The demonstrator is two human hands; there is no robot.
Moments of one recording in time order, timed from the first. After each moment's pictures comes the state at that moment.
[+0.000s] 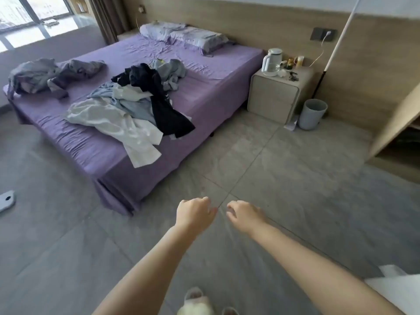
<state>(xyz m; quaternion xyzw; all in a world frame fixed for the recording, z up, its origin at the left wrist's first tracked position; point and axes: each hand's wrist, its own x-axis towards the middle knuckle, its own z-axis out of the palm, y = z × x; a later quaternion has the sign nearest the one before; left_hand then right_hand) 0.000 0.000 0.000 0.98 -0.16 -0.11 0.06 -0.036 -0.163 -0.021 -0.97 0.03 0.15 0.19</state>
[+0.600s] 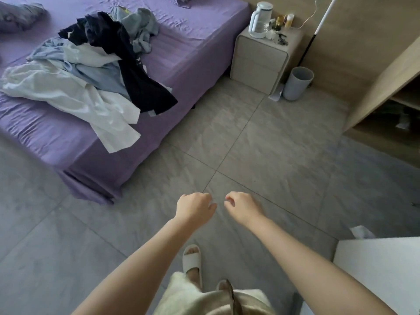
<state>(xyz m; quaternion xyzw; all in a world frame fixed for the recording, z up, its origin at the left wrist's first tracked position) 0.074 0.017 -0.053 0.95 -0.24 -0.19 0.07 0.024 -0.138 -0.053 -0.95 0.14 0.18 0.21</state>
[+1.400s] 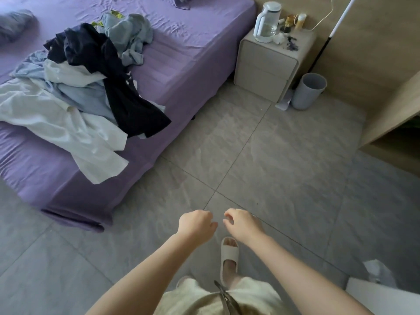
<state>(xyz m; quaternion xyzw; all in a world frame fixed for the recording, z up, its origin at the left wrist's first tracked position) 0.212 -0.090 -0.077 0.93 -0.22 -0.28 0.05 0.166 -0.240 -0.082 -0.93 0.12 0.26 0.24</state>
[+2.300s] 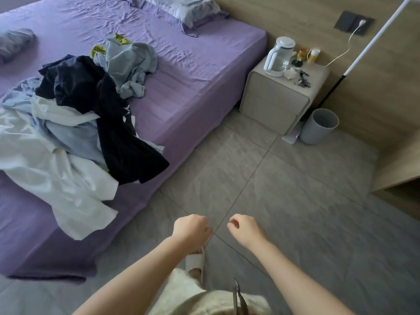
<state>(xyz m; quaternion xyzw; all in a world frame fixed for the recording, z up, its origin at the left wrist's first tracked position) 0.451 -0.145 -0.079 0.93 -0.22 -0.28 0.04 0.401 -0.316 -0.077 -0.92 0.18 0.26 0.24</state>
